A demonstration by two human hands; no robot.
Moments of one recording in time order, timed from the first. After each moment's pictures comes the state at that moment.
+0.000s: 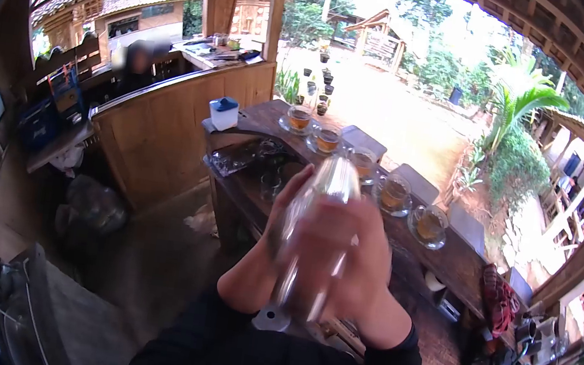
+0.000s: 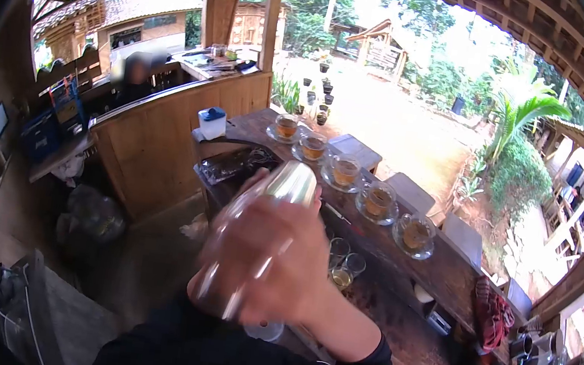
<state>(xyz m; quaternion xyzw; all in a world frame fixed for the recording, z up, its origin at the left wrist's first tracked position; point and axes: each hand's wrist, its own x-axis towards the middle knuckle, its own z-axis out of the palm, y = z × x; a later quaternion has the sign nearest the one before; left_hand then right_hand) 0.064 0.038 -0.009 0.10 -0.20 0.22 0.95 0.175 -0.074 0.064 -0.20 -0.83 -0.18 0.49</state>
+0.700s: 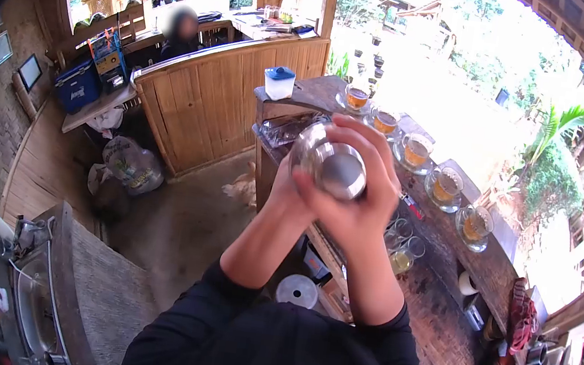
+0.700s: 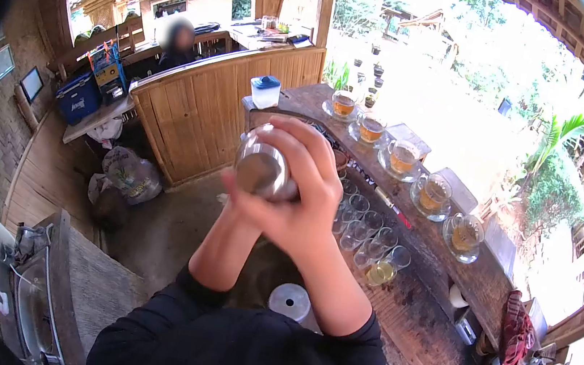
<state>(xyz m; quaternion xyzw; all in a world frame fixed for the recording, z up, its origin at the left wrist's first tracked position) 0.006 0.063 -0.037 0.11 -0.01 0.57 0.82 0.089 0.000 0.039 -0.21 -0.70 -0.03 0.68</state>
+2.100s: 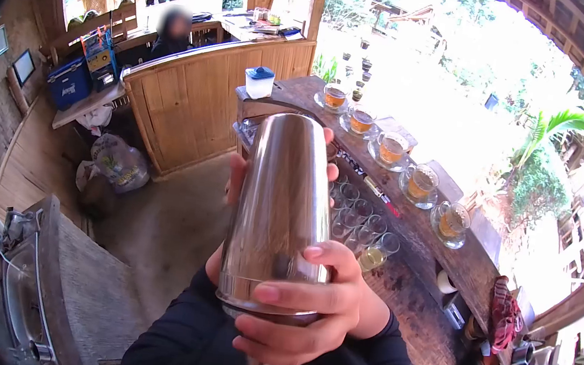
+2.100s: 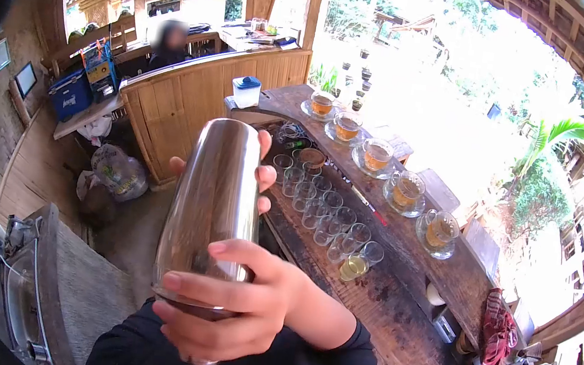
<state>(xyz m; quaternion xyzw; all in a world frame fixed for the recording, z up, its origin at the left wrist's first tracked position) 0.021 -0.002 -0.009 0.26 -0.28 0.43 0.82 0.137 -0.060 0.032 -0.08 -0.80 -0.18 0.56</state>
